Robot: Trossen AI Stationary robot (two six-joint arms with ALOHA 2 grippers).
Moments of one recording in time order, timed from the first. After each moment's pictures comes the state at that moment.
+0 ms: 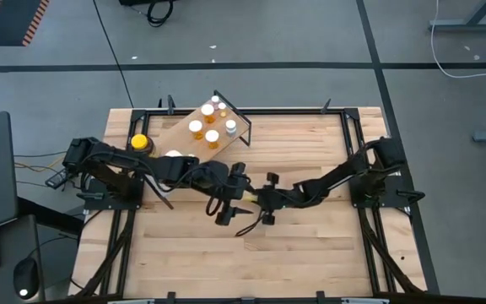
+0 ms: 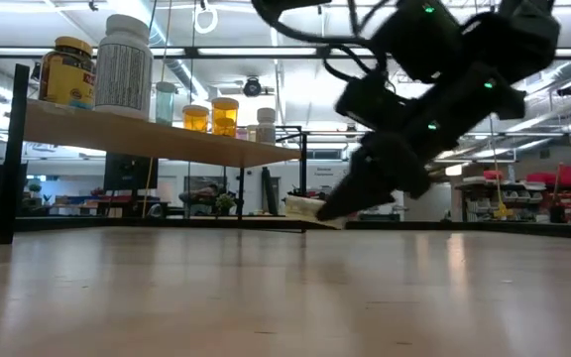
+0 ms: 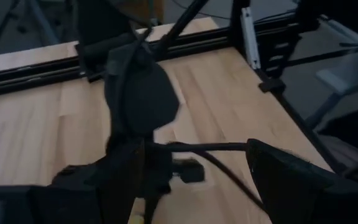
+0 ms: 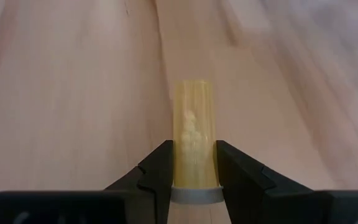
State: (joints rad) left arm -0.16 1.56 1.27 -0.18 0.07 0.10; right arm 0.21 1.81 0.73 0.37 0.39 0.12
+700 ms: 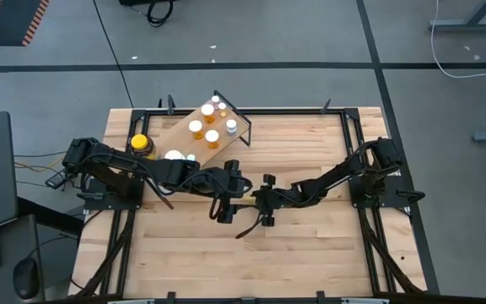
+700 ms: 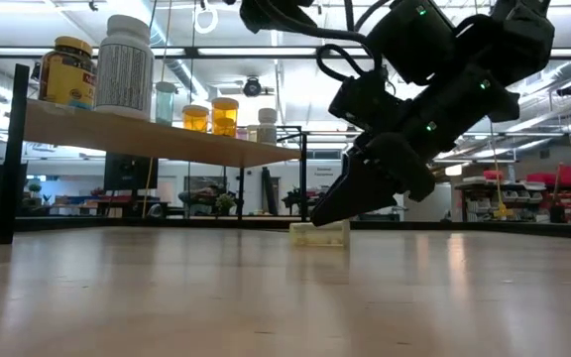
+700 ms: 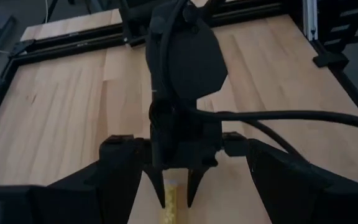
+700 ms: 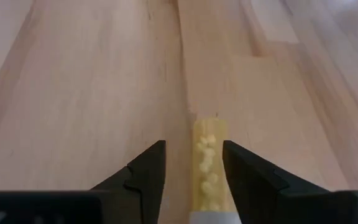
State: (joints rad) left arm -0.19 1.56 1.27 -0.28 -0.16 0.06; right arm 0.20 1.83 0.76 0.39 0.32 0.06
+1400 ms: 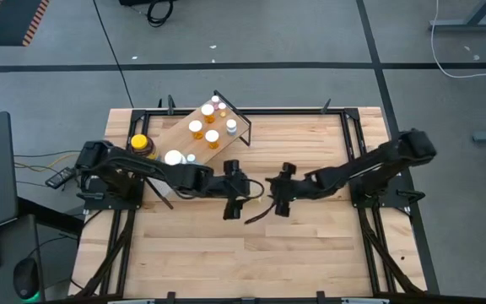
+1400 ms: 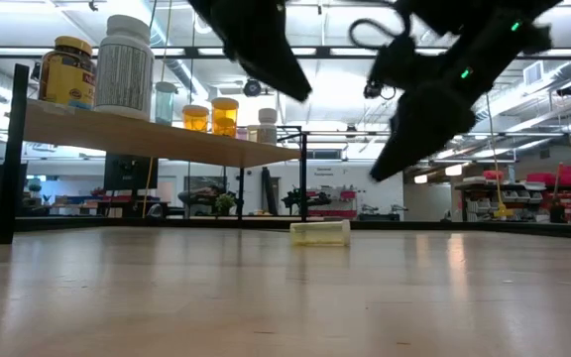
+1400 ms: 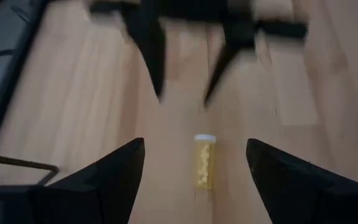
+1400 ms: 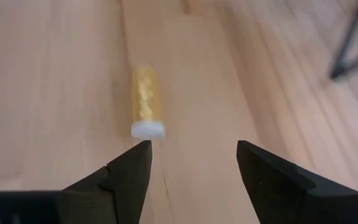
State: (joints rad) left arm -0.18 1.67 1.27 -0.36 -0.33 0.01; right arm 0.20 1.53 0.76 -0.11 0.40 0.21
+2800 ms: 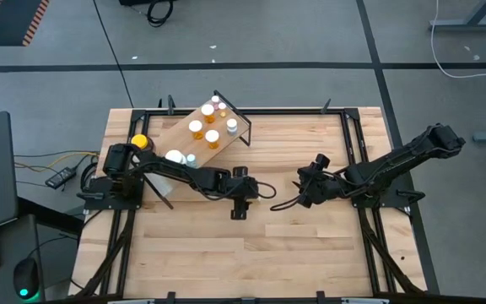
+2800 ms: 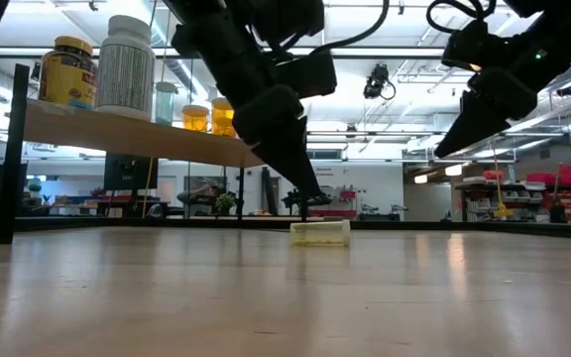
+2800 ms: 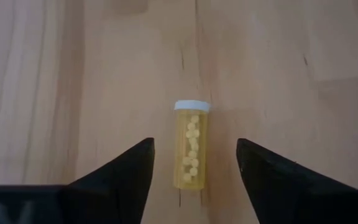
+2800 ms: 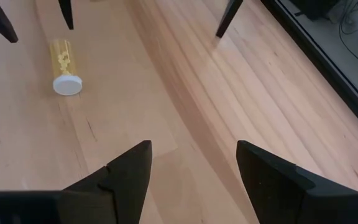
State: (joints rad) left arm -0.10 1.92 1.27 -0.29 -0.18 0.03; right arm 0.32 1.12 0.59 -0.47 0.69 0.49
